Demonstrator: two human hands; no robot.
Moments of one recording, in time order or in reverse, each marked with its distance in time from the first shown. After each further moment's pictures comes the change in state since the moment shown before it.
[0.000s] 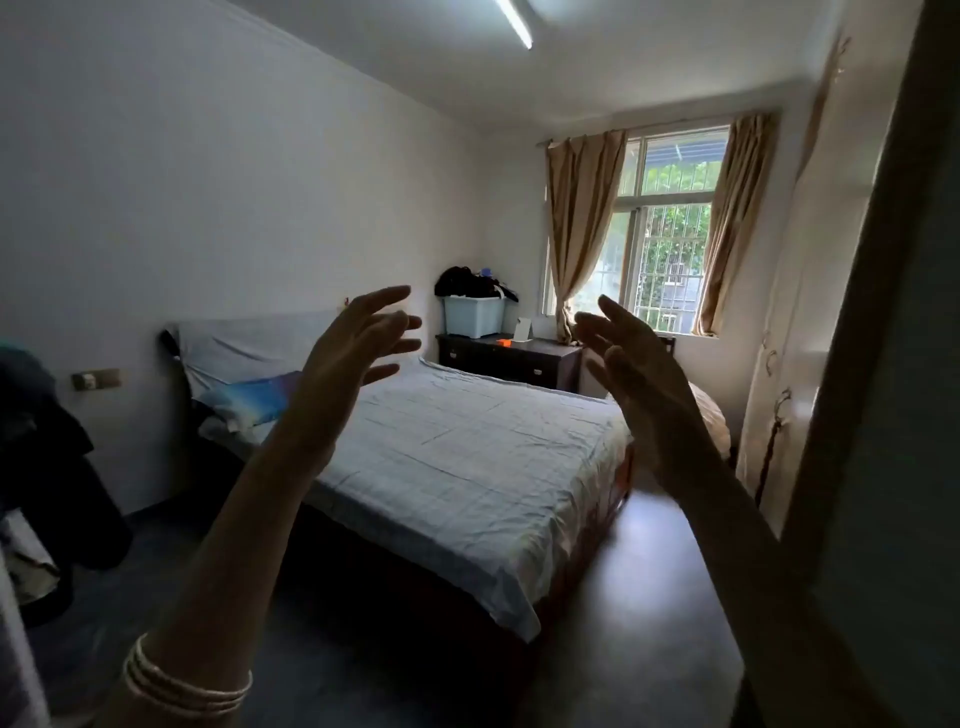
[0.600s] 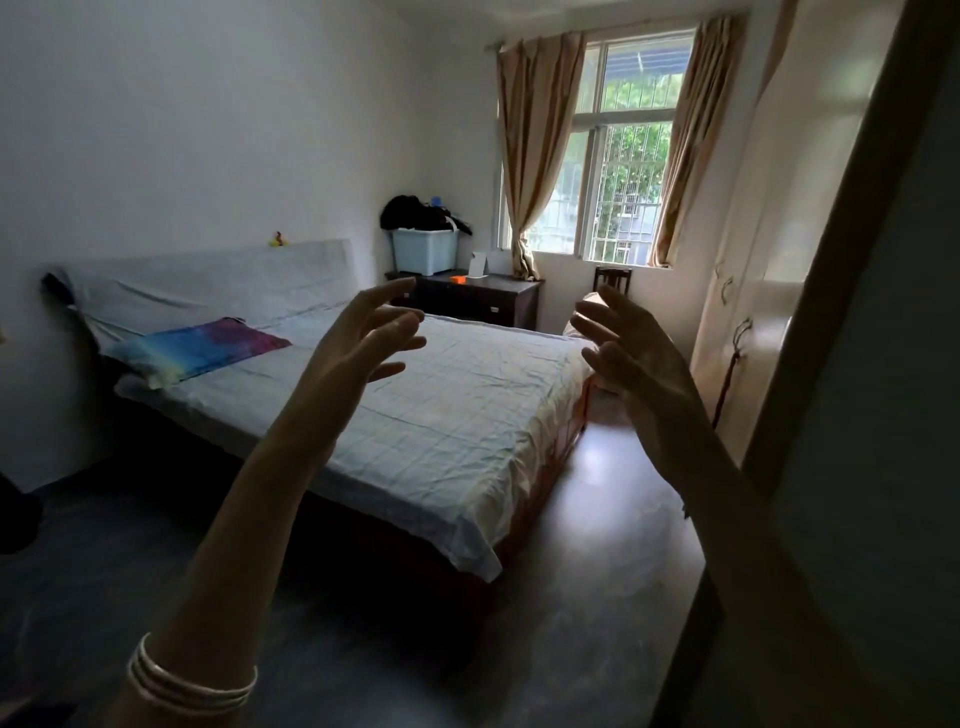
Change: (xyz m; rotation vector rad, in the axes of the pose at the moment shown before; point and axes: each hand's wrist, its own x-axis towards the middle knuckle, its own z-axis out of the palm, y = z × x) left_hand 0.039 -0.096 0.074 -0.091 -0.165 -0.105; right_hand -0.003 0.091 -0.056 -0.049 0.095 0.123
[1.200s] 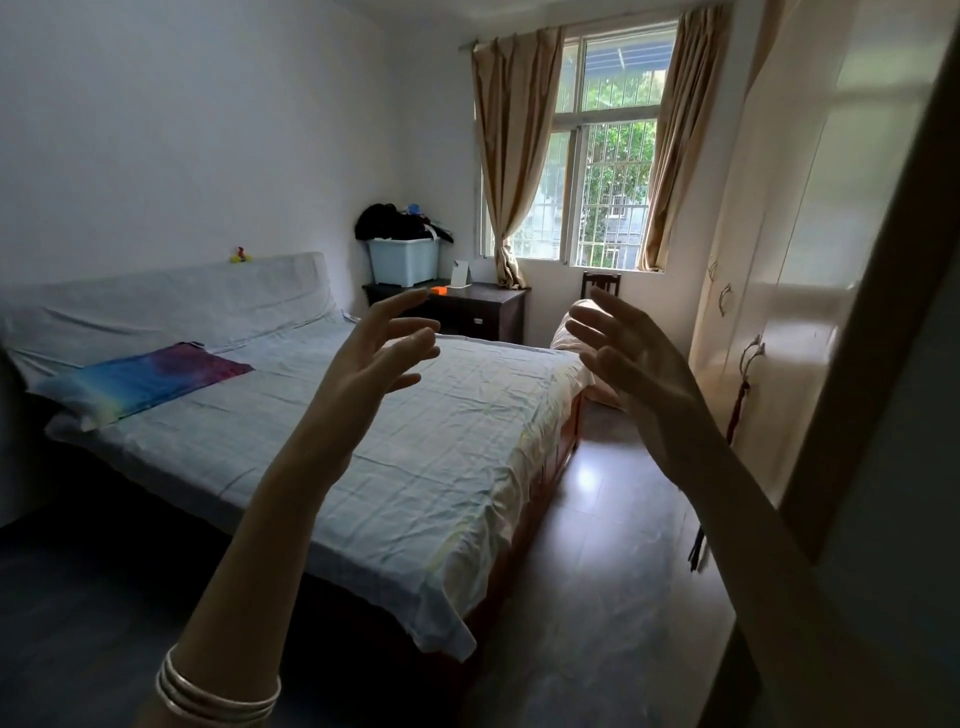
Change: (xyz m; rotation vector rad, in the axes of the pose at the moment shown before) left_hand 0.186 -0.092 0.102 -0.025 -0.023 0.014; right_hand 0.144 0.119 -0.120 -0.043 -0.032 0.017
